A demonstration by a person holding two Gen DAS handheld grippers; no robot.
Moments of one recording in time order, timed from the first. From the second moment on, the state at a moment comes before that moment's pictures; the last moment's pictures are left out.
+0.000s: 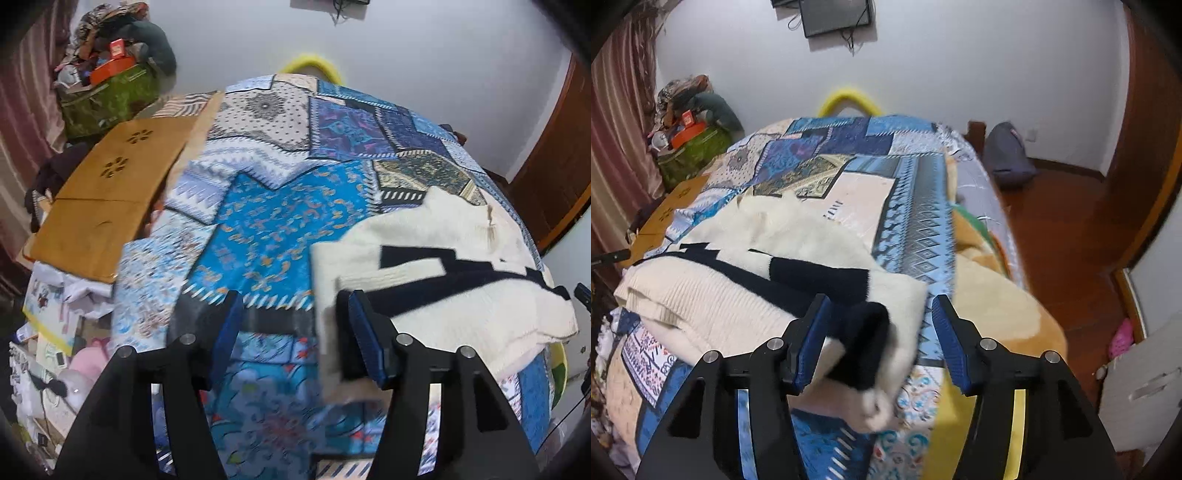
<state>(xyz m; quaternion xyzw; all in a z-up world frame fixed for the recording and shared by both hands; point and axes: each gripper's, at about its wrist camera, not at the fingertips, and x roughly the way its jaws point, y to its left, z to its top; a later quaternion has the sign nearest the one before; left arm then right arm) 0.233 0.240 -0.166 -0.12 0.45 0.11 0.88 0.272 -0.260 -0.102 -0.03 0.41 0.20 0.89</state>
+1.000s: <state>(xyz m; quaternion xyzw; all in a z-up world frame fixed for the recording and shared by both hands) 0.300 0.187 -0.195 -0.05 0.49 0.04 0.87 0.296 -0.197 -0.137 -0.13 0.43 0.24 0.86</state>
